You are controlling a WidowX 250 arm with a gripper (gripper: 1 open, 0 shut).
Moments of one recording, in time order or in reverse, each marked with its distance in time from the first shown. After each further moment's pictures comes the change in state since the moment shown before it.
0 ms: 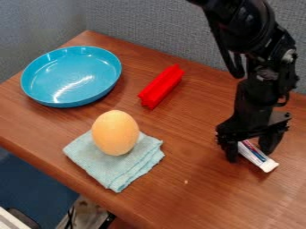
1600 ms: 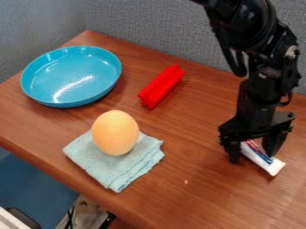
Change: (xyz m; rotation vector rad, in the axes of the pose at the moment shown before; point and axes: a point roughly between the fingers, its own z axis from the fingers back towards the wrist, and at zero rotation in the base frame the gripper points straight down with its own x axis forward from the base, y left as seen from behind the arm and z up) arm -0.005 0.000 0.002 0.004 0.042 -0.008
